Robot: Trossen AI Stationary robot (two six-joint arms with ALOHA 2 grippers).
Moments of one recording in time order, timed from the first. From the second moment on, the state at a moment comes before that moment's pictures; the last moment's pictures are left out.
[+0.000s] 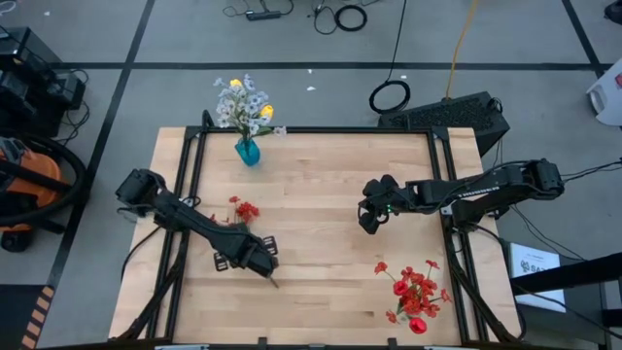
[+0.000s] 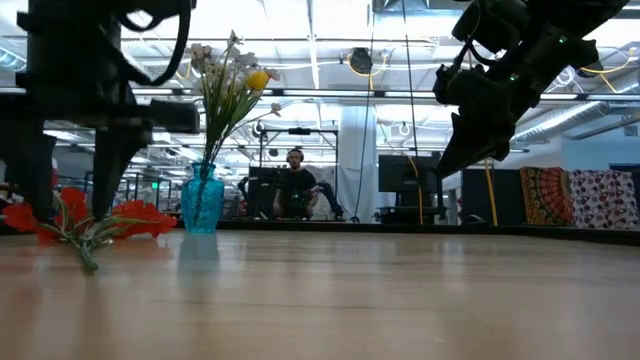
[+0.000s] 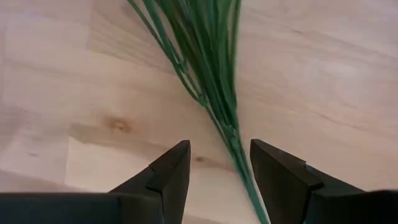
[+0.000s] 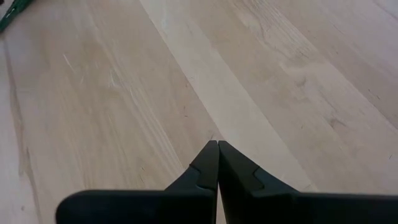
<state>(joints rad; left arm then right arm) -0.45 1.71 1.05 -0.94 -0.06 -2.32 0.00 1.24 0.63 -0.24 0.23 0.48</state>
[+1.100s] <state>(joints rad) -0.41 1.68 1.00 -0.33 -0.69 -1.51 0.00 1.24 0.63 -0.24 0.23 0.47</state>
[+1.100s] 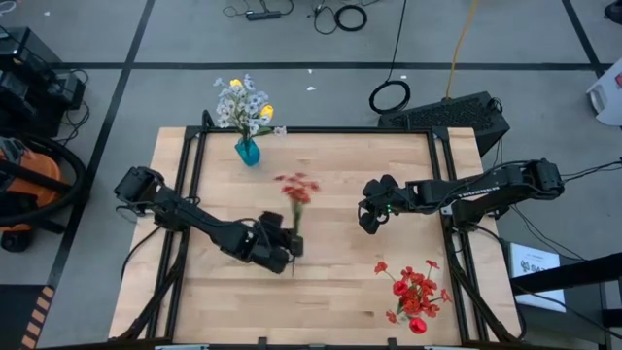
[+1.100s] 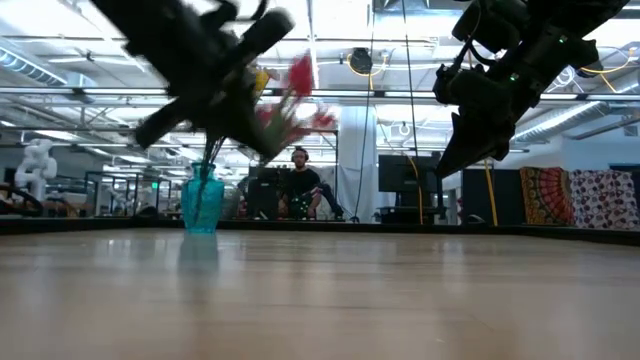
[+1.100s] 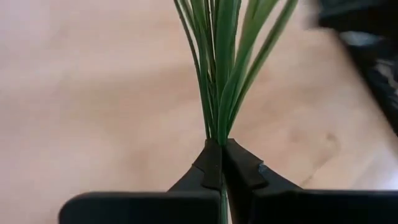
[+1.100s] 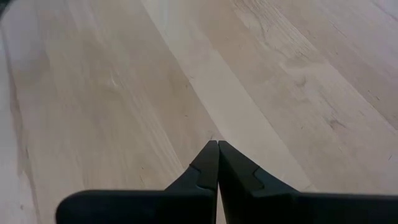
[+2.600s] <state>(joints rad) 0.29 1.58 1.00 0.49 0.44 -0.33 0.00 1.16 0.63 0.39 0.24 0.51</state>
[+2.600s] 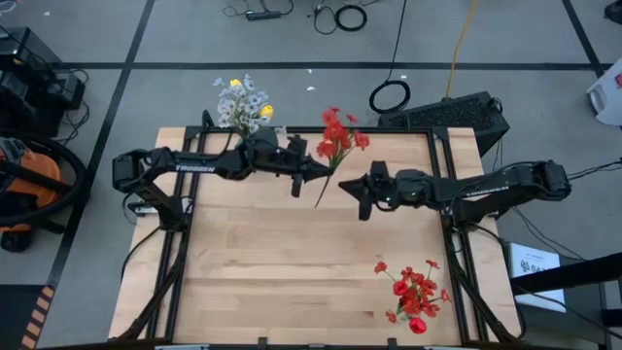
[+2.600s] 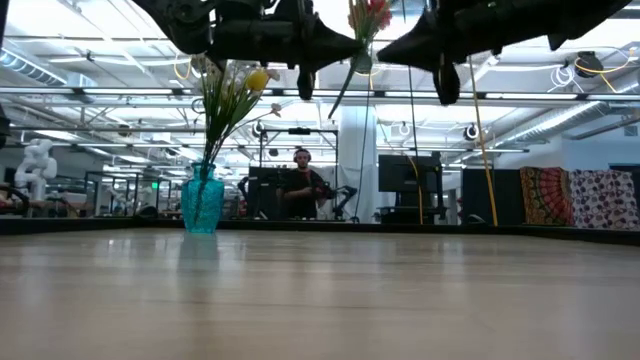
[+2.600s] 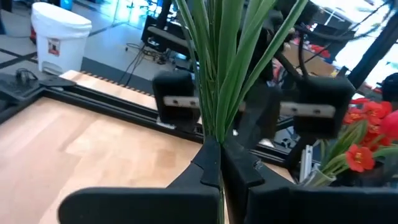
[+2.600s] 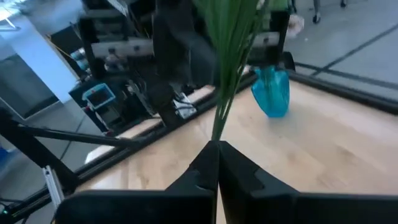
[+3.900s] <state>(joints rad) 0.03 1.58 1.06 0.45 0.07 -0.36 0.00 1.10 0.63 0.47 0.08 0.40</state>
